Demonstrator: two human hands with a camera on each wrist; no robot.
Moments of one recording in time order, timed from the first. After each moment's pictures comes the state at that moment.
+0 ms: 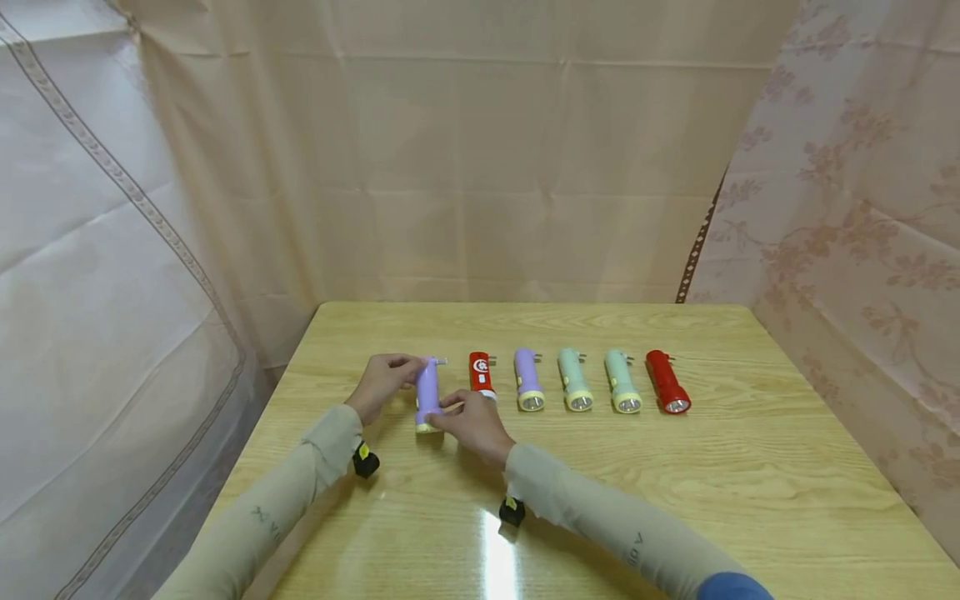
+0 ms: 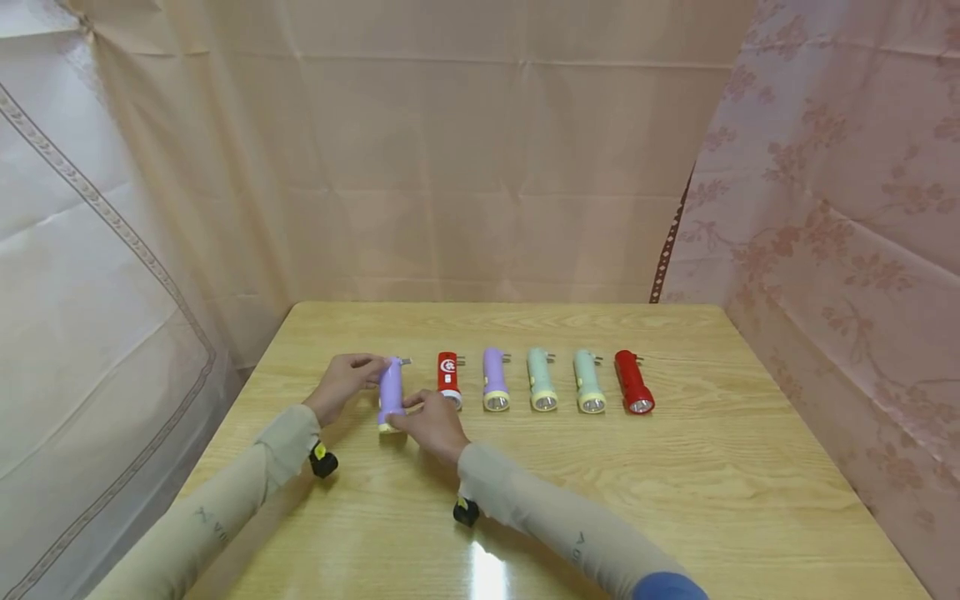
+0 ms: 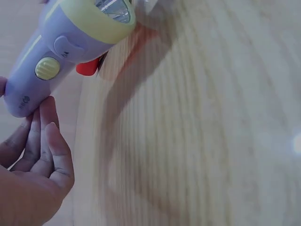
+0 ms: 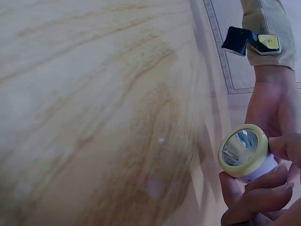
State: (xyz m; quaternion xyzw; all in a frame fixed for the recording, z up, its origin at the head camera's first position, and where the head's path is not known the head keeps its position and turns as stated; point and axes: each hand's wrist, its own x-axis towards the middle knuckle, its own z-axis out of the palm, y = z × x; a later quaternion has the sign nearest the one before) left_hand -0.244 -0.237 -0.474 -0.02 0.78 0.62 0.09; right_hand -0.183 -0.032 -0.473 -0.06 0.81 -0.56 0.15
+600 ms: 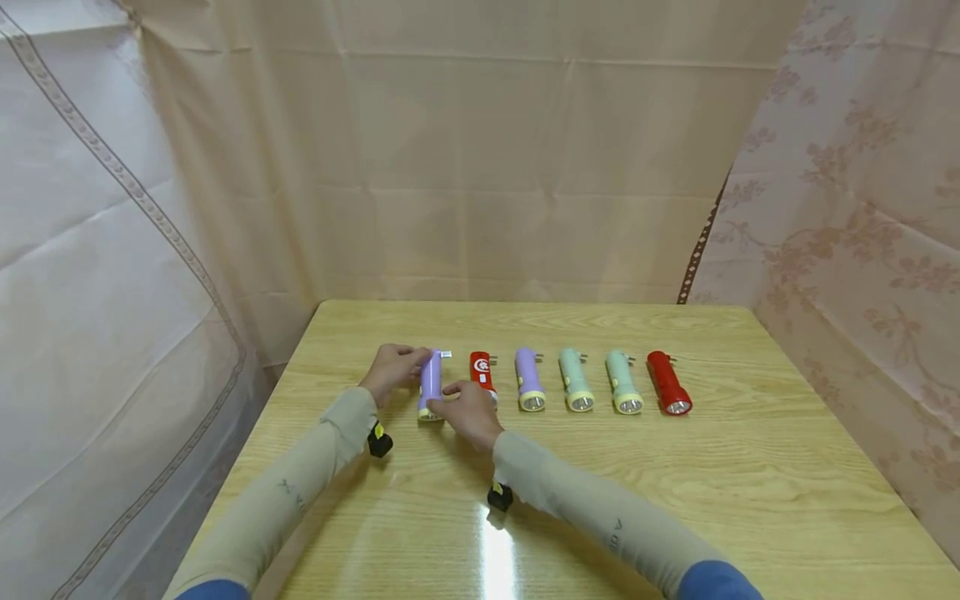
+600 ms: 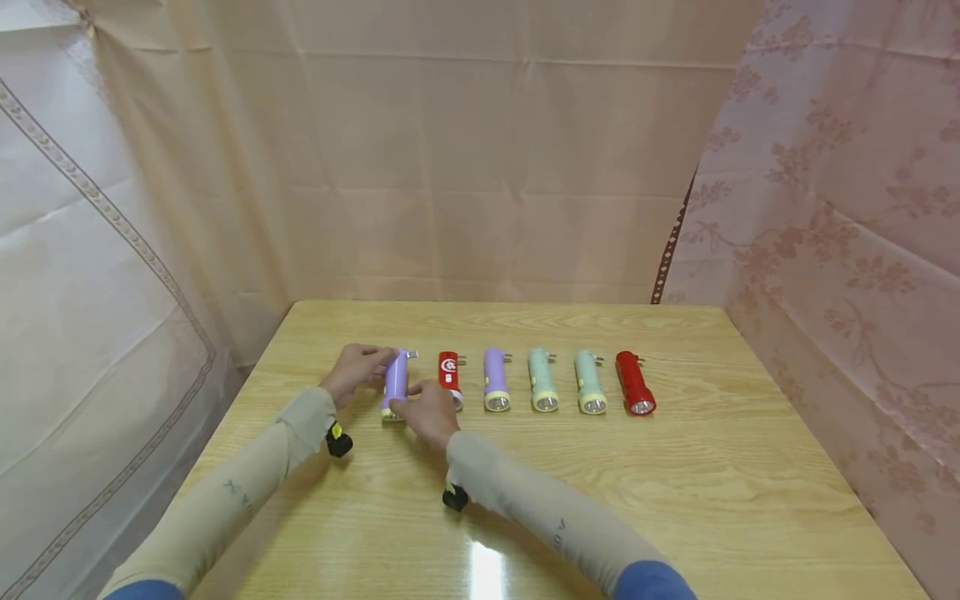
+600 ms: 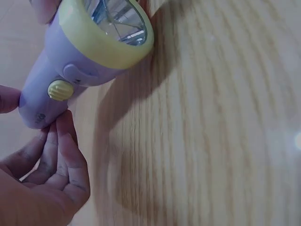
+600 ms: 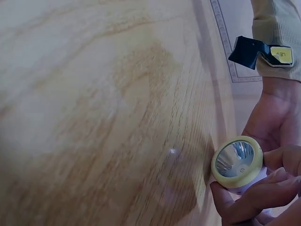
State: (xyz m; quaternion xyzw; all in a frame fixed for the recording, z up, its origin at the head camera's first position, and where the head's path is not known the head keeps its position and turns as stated) left_hand -0.273 -0.226 -0.478 -0.07 0.77 0.63 0.10; right_hand -0.202 -0.050 -0.475 -0.01 0.86 -0.50 0.09
